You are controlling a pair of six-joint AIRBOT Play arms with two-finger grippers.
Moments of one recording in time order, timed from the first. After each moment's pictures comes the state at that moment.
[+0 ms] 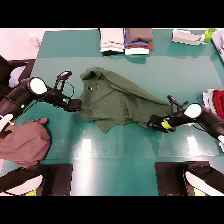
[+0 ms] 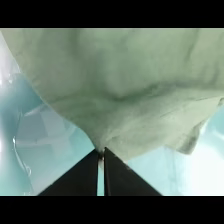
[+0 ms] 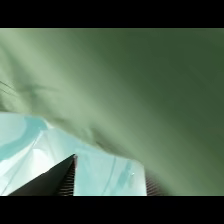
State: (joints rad) left arm -0.26 -1.19 0.99 1.18 -1.10 -1.52; right arm 0.17 -1.03 0.59 -1.08 1.01 1.80
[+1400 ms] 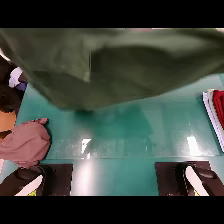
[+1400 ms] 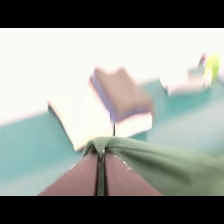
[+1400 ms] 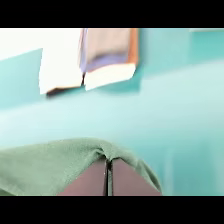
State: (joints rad) left arm -0.26 -0.88 2.00 1.37 -1.15 -1.48; right arm -0.29 -0.69 1.62 -1.23 1.34 1.72
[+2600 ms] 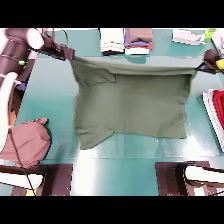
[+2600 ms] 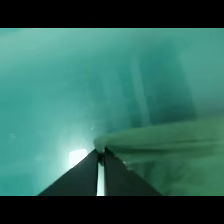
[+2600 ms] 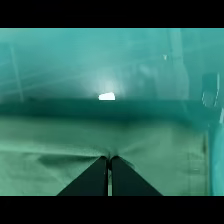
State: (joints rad) left arm -0.26 -1.58 1.75 1.64 -1.01 -1.59; right arm -0.31 -1.41 1.61 -1.19 1.37 1.63
